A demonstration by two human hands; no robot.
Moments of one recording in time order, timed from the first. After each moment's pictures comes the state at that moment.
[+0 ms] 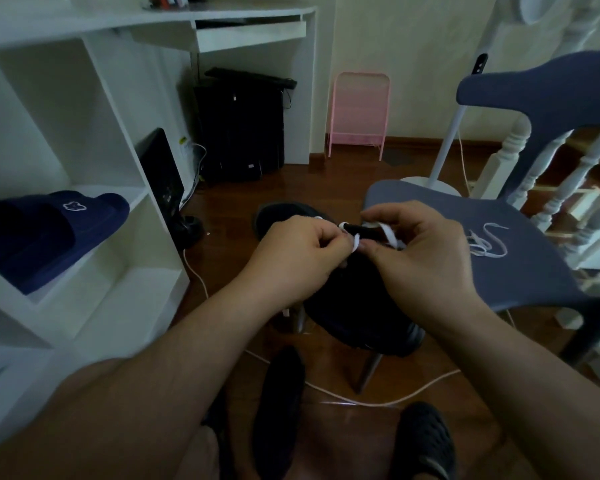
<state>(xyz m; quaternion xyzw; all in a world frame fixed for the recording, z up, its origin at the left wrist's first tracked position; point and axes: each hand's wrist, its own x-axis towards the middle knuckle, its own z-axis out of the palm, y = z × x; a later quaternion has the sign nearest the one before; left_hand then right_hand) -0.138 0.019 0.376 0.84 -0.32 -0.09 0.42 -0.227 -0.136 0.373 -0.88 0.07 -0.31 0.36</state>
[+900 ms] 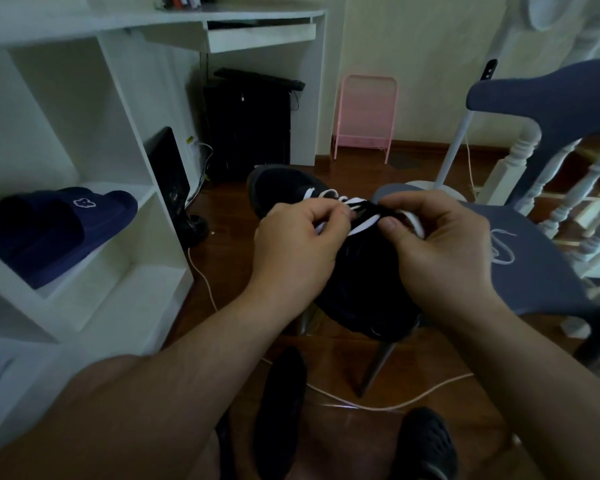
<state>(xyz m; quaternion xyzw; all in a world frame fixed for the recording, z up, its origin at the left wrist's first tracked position) -0.143 0.019 0.369 0.80 -0.25 0.09 0.54 -0.223 -0.132 0.386 -0.83 0.07 -0.35 0.42</state>
